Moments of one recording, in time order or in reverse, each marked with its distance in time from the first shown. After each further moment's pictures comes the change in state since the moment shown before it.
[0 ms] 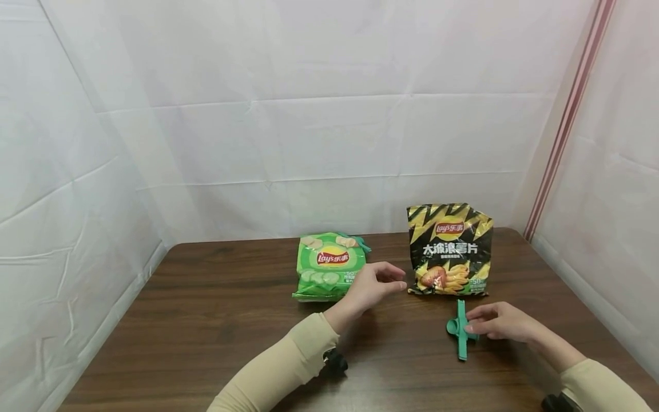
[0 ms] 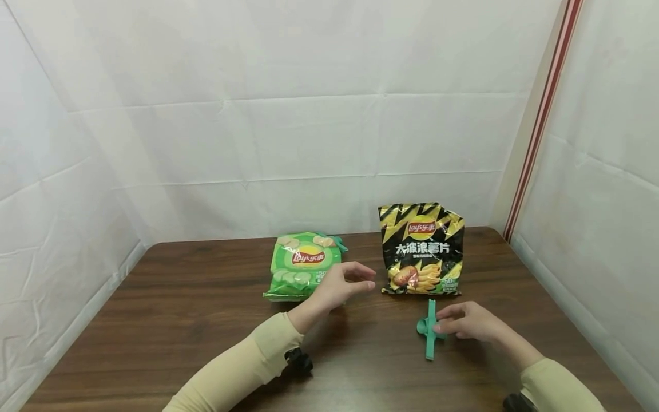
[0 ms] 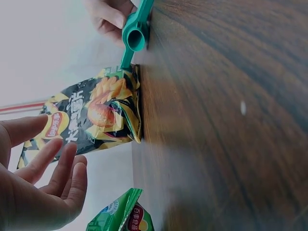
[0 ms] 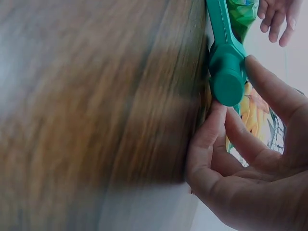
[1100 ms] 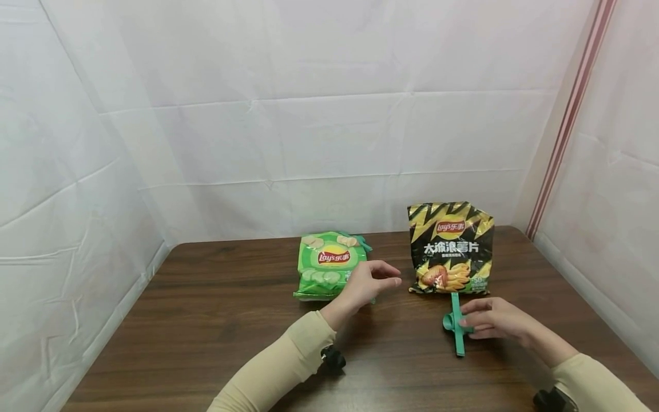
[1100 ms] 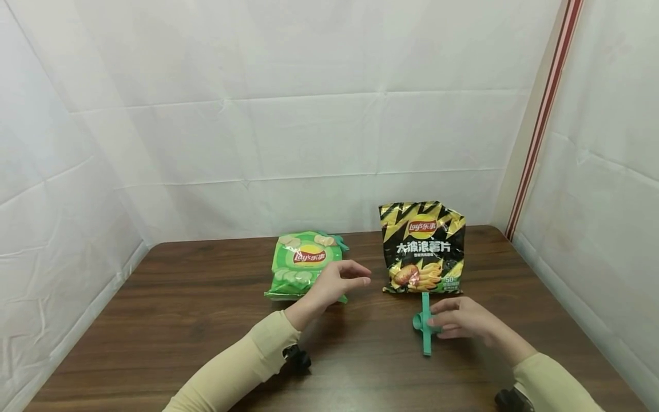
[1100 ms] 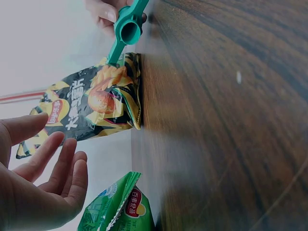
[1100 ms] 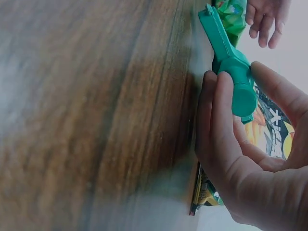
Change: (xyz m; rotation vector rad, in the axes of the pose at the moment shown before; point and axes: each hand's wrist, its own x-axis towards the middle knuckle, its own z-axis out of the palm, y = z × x) left_hand 0.000 -0.002 -0.009 -0.012 0.003 -0.027; right_hand 0.009 -0.007 0.005 0.333 -0.103 -0.040
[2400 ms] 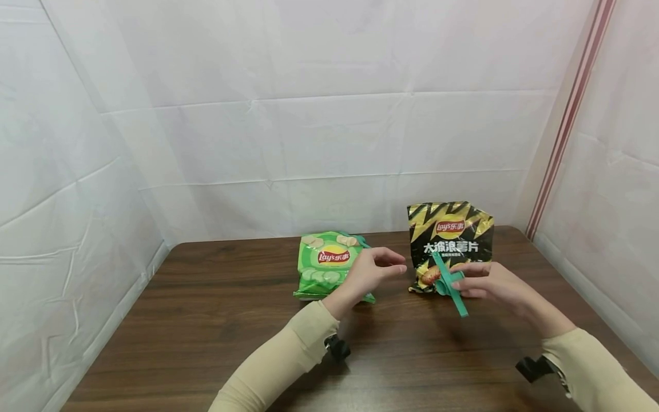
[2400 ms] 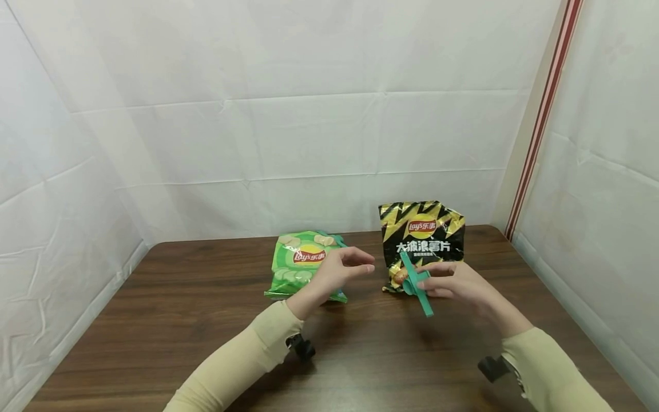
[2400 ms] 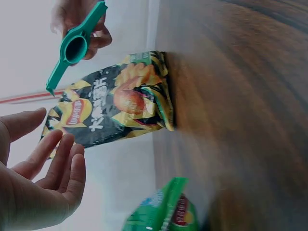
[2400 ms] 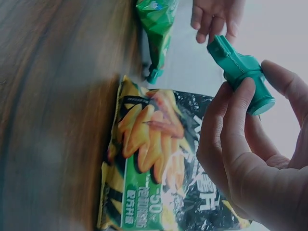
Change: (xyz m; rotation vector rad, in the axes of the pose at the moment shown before) left_hand 0.011 0.019 -0.003 -0.015 0.001 0.051; right_hand -0.004 -0.067 0.000 -0.061 0.144 -0.140
